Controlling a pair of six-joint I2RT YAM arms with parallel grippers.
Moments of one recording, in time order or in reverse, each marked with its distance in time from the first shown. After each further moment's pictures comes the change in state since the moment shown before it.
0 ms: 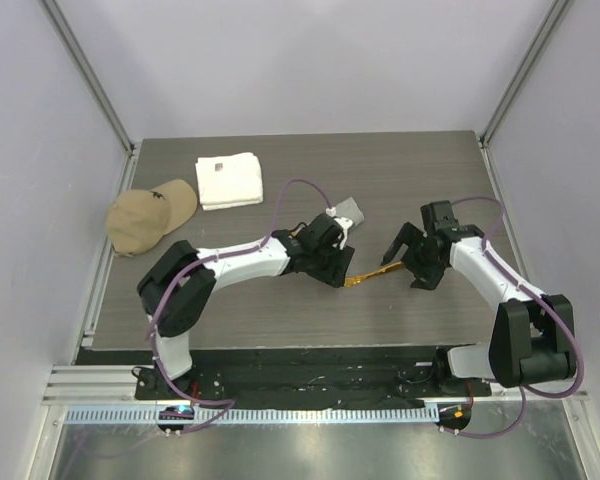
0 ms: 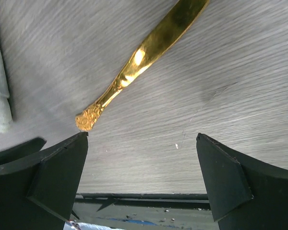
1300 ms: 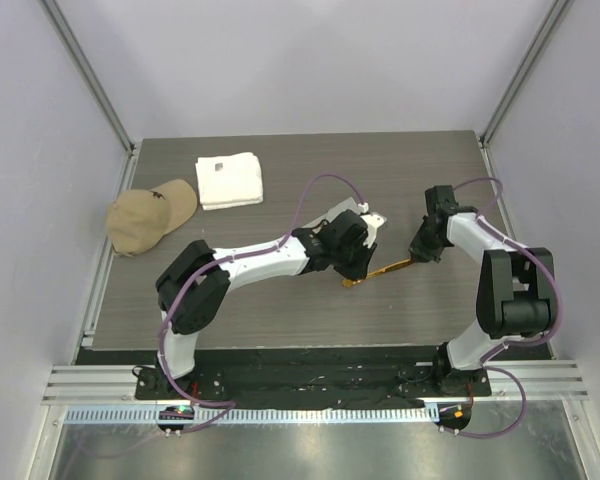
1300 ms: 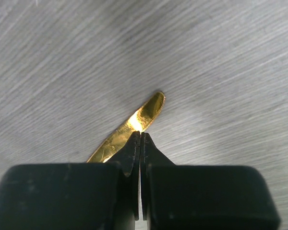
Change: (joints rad) left arm -0.079 0.077 0.157 0.074 0.045 0.096; right arm -0.091 0.280 0.153 0.075 0.182 -0.135
